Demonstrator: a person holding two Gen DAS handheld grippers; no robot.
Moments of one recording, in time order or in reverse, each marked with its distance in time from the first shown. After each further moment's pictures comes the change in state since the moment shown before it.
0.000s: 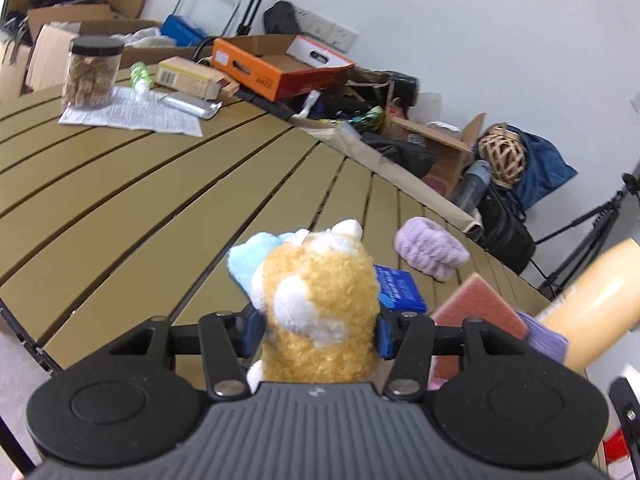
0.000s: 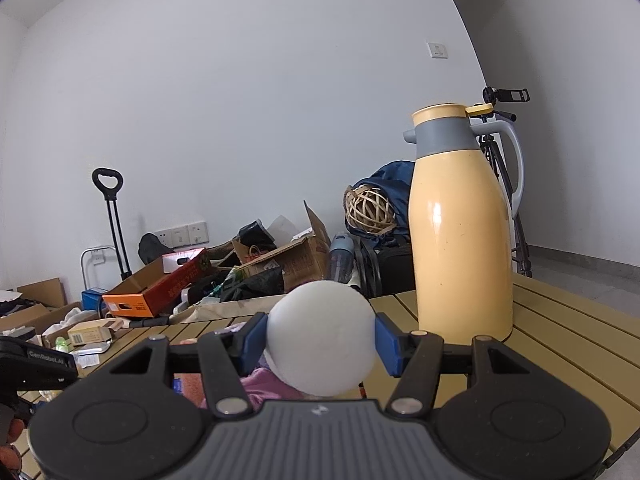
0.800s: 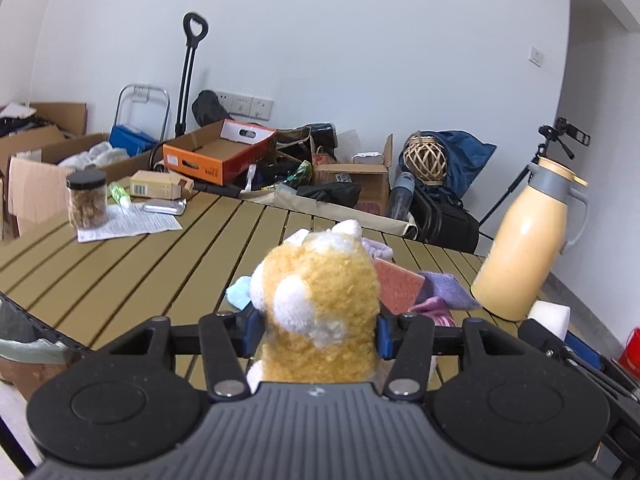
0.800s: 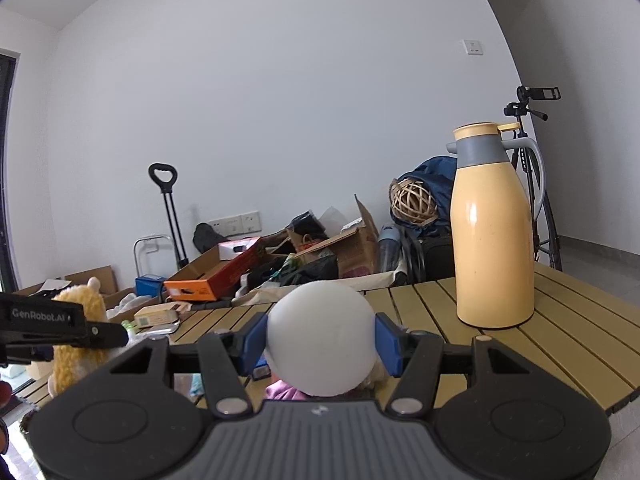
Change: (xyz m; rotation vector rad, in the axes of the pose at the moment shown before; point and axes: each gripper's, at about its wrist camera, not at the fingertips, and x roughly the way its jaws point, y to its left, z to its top) left arm -0.160 -0.034 -0.038 0.321 -0.166 -0.064; right arm -0.101 0.033 0.011 -0.014 0.049 0.124
